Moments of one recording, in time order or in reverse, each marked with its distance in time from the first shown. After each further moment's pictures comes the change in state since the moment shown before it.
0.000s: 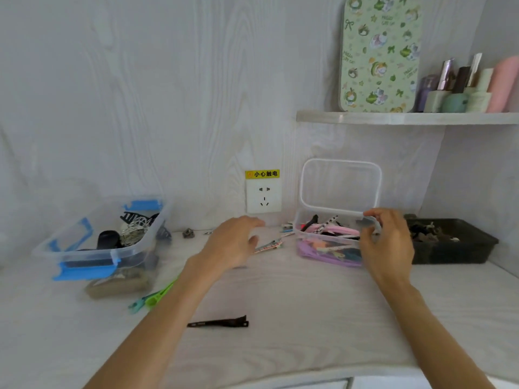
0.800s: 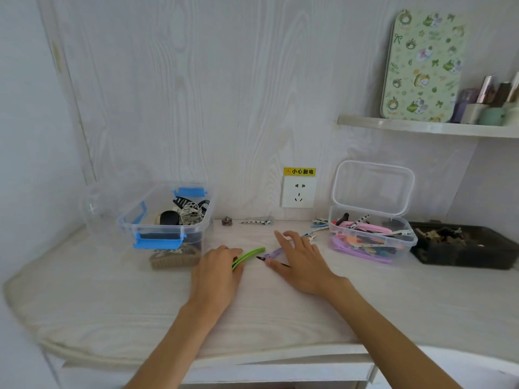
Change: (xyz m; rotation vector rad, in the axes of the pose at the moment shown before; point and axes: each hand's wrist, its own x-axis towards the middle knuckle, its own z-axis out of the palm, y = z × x) left_hand -0.096 -0.072 0.017 0.032 0.275 -0.222; right_hand -0.084 -0.114 0.077 -0.283 -0.937 -0.416
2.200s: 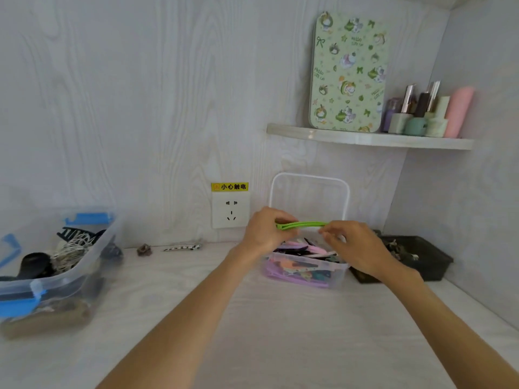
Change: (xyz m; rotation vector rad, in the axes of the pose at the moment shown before) left_hand 0.143 0.187 0.073 -0.640 -0.260 0.281; right_hand -0.029 0.186 -0.108 0.176 0.270 0.228
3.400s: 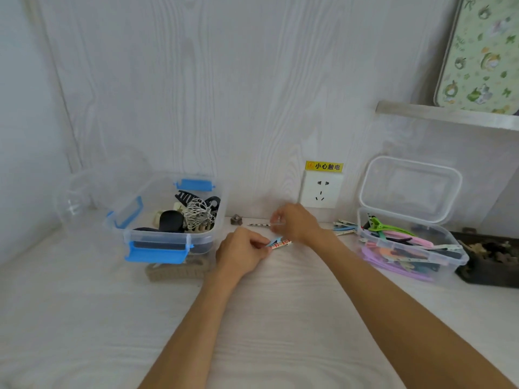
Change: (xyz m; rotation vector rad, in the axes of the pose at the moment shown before) left_hand -0.123 -0.134 -0.120 0.147 0.162 -0.408; right_hand 0.075 -0.194 0.170 -0.068 -0.294 -0.124
